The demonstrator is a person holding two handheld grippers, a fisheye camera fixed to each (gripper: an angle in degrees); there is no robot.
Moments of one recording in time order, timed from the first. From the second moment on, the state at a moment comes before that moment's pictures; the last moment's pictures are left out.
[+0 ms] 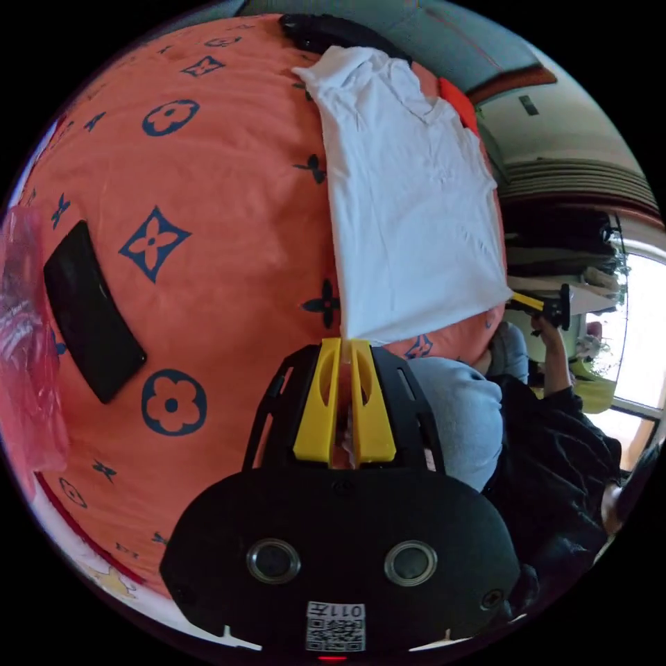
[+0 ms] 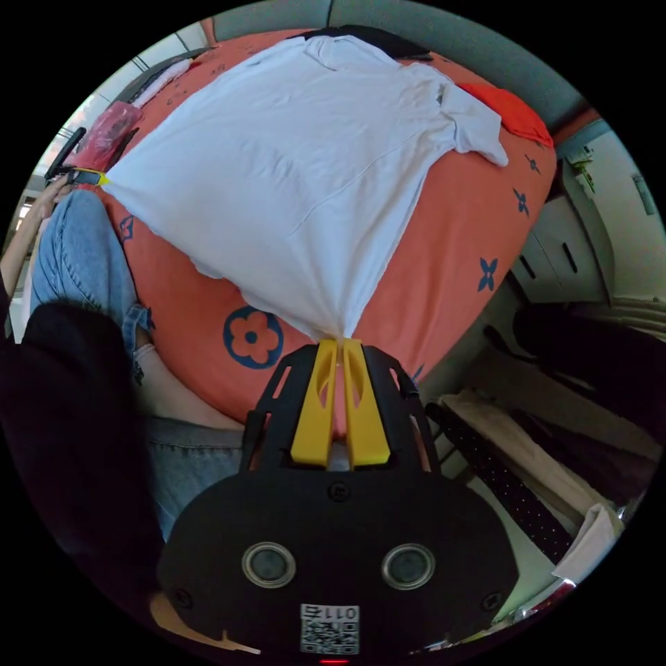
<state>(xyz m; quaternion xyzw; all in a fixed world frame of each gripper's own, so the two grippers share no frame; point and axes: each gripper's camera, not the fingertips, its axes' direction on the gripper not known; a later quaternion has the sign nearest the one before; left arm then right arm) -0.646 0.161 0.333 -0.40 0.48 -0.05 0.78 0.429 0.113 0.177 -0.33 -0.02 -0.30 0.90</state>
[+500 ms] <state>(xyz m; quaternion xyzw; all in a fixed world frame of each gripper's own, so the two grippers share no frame) -0.577 0.165 0.344 -0.48 0.43 0.03 0.76 0.402 0.135 0.193 -0.37 0.03 -0.35 0.86</state>
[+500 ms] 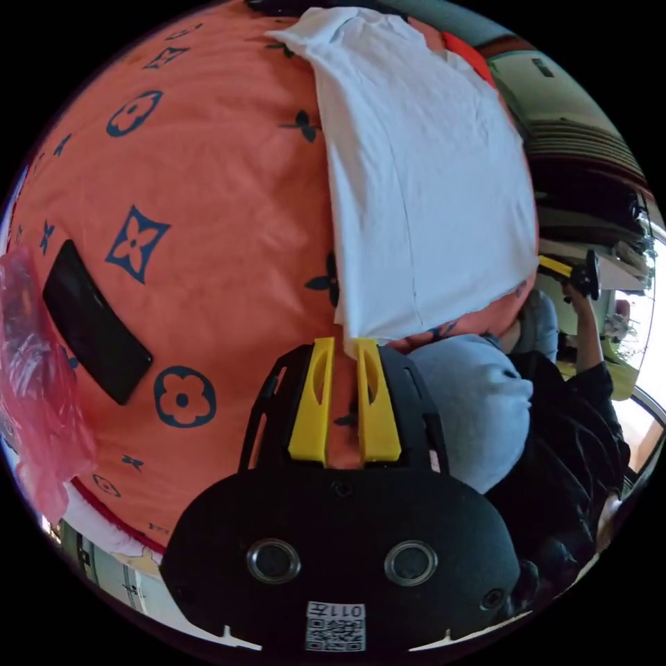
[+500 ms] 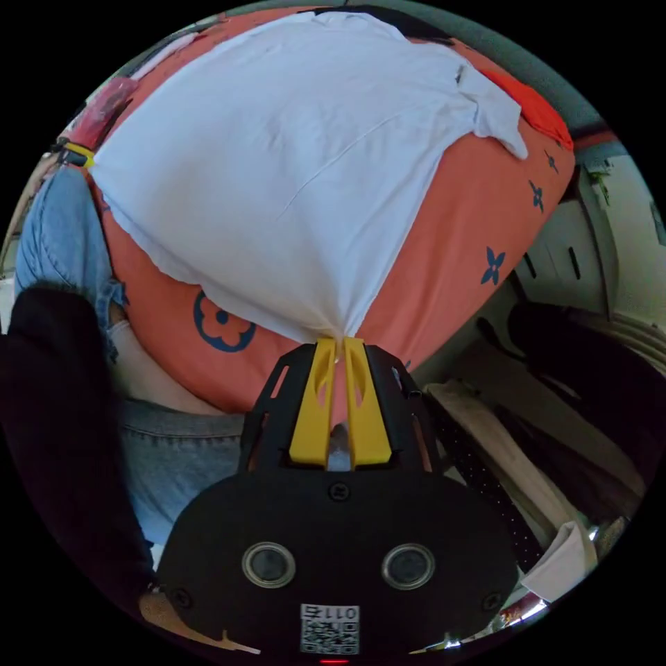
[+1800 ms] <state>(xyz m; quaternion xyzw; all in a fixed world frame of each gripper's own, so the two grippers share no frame) -0.208 0.052 0.168 -0.31 0.52 0.41 0.68 0.327 0.125 0.192 -0.26 -0.08 -0.39 0.88</state>
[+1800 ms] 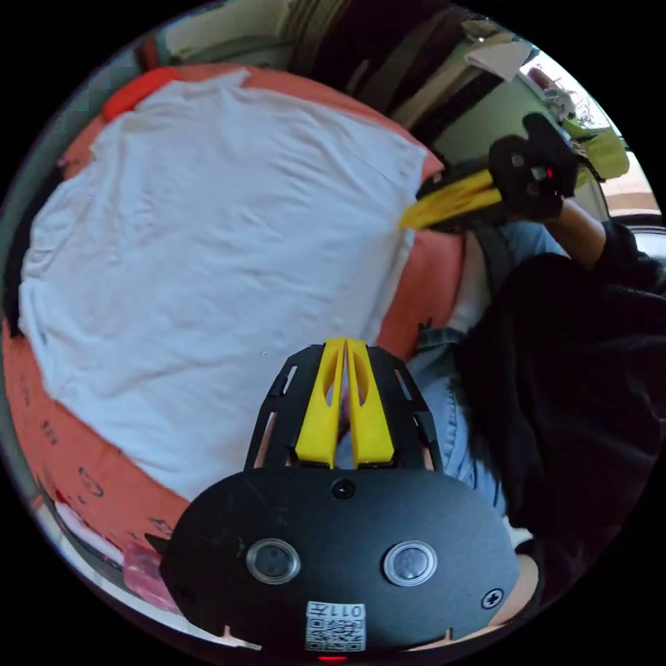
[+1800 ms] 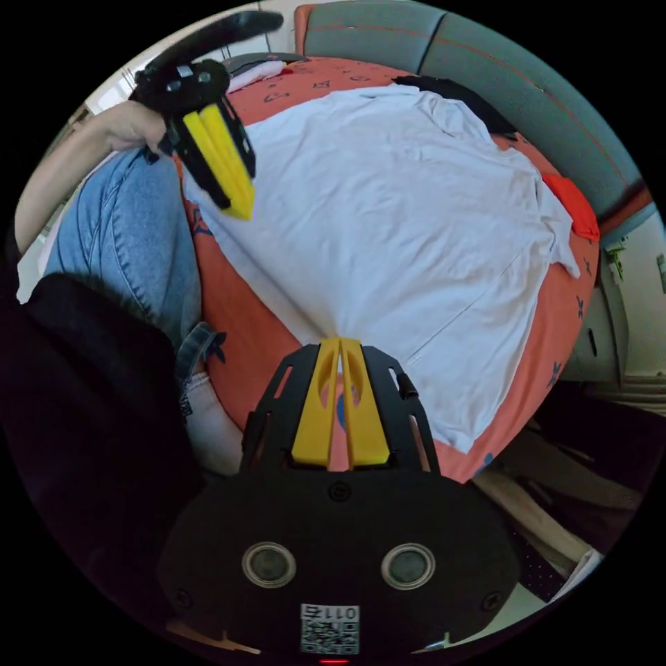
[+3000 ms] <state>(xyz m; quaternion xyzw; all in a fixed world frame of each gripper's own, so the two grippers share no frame) -0.251 -0.092 0.306 -0.09 0.43 0.09 0.89 0.525 -0.380 0.532 -0.21 -0.09 -0.22 0.95</state>
